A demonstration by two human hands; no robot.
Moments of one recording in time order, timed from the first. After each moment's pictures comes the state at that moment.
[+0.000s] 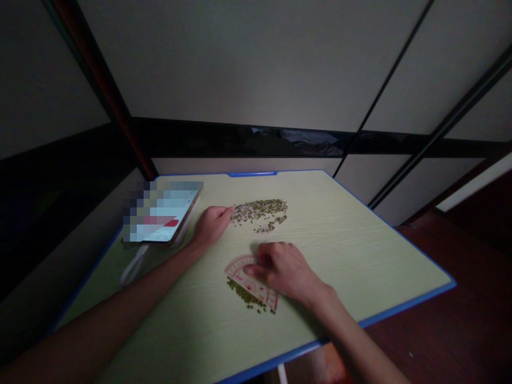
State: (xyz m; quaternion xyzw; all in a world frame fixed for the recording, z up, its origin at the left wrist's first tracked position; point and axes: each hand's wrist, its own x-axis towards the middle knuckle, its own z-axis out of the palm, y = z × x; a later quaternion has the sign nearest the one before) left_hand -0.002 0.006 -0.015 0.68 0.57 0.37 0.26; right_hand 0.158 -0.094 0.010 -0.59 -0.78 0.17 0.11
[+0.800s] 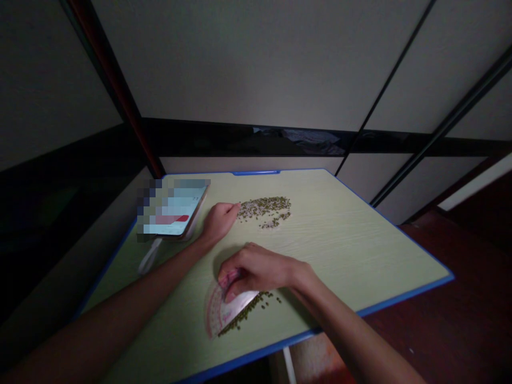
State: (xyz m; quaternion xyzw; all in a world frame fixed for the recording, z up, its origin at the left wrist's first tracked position) left_hand 0.000 0.004 -0.013 0.68 0.58 0.38 0.24; right_hand 0.126 -0.075 0.009 -0.24 -0.90 0.34 0.11
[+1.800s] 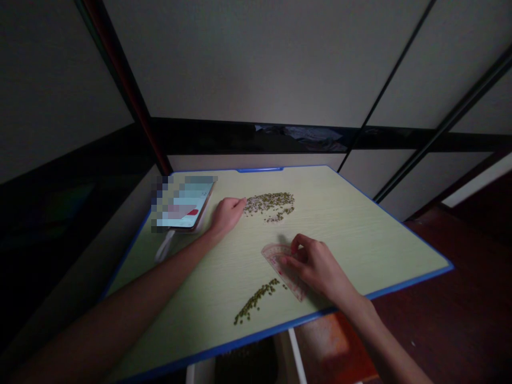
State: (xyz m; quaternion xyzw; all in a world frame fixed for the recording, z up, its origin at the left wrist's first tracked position) left_hand -0.001 0.005 -0.017 0.68 0.59 0.38 0.24; right_hand 0.178 -0.130 -0.001 -0.66 -0.69 0.19 0.22
